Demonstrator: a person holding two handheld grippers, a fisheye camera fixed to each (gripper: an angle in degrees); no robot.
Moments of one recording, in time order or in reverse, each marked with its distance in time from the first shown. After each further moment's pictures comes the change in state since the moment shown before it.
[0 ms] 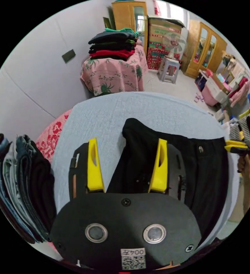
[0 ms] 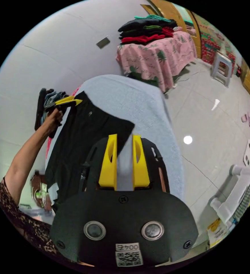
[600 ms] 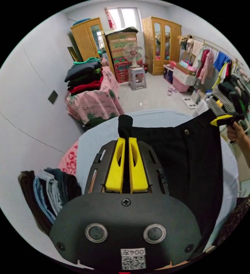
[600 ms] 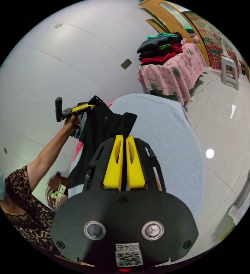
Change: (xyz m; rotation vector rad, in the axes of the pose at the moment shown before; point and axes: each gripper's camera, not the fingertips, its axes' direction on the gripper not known) left arm 0.027 -0.023 -0.119 0.137 -0.013 0.353; right arm -0.011 0.055 -0.084 0.150 -0.283 -0.067
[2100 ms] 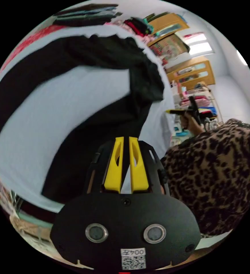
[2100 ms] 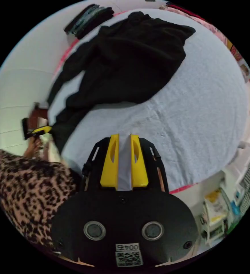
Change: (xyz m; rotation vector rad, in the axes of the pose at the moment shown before) left arm 0.229 0.660 -0.171 -0.135 0.586 -0.769; right arm -0.182 0.275 0.085 -0.575 0.110 -0.037
